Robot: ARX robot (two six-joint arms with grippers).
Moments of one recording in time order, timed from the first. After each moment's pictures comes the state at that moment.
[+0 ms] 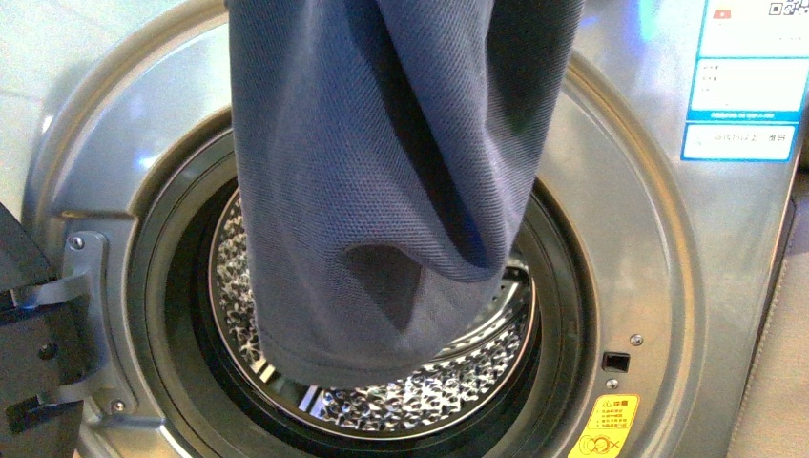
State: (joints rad) left arm -0.48 1.07 0.94 0.64 0.63 -0.11; right arm 0.48 1.20 1.55 0.02 -0.21 -0.14
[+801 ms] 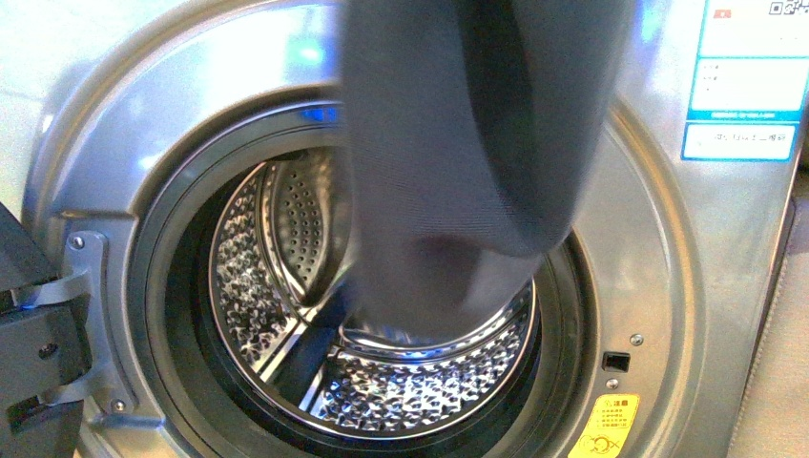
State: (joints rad) left arm -0.67 1.21 1.04 0.79 0.28 -0.11; right arm 0.48 1.20 1.55 0.02 -0.21 -0.14
